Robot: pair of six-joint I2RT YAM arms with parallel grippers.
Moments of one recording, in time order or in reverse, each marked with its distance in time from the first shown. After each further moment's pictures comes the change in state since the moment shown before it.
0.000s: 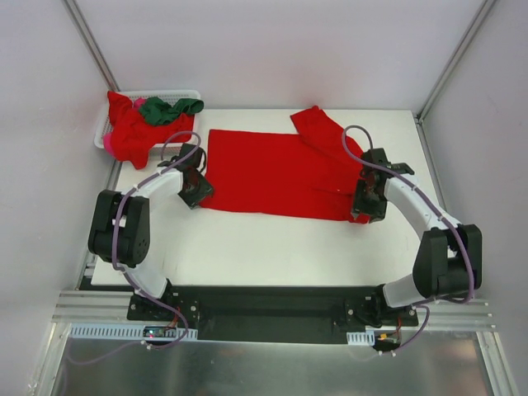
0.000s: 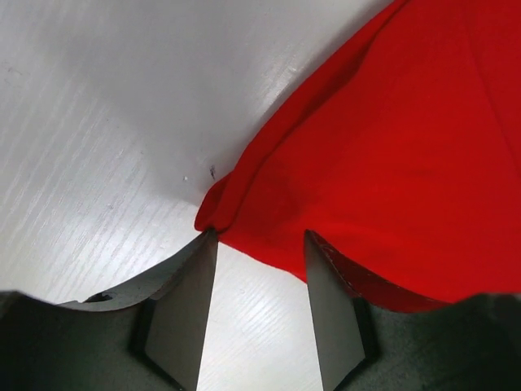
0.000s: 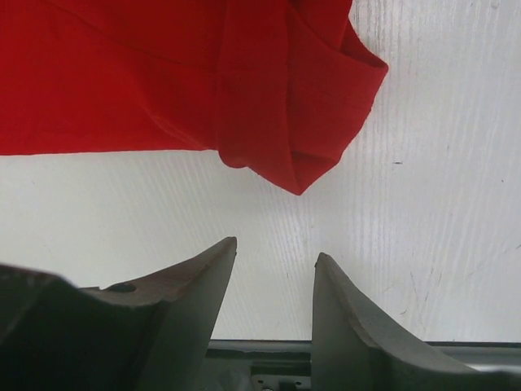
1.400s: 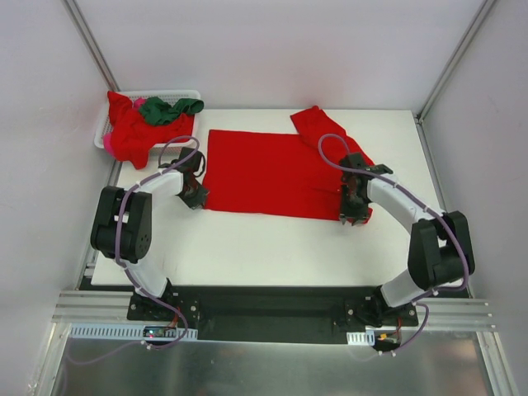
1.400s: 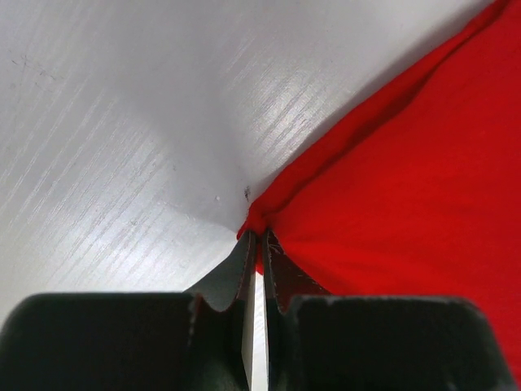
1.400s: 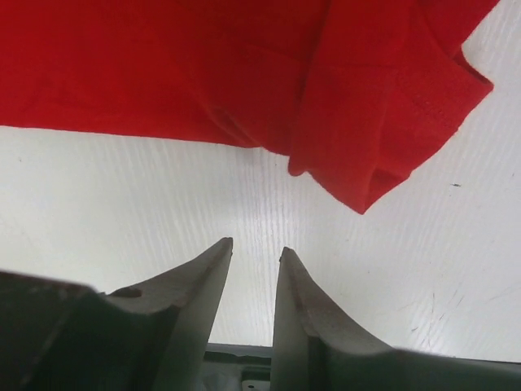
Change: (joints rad) left arm 0.020 0.042 -0.027 0.007 -0.033 -0.037; right arm 0.122 0.092 -0.012 0.045 -0.013 0.018
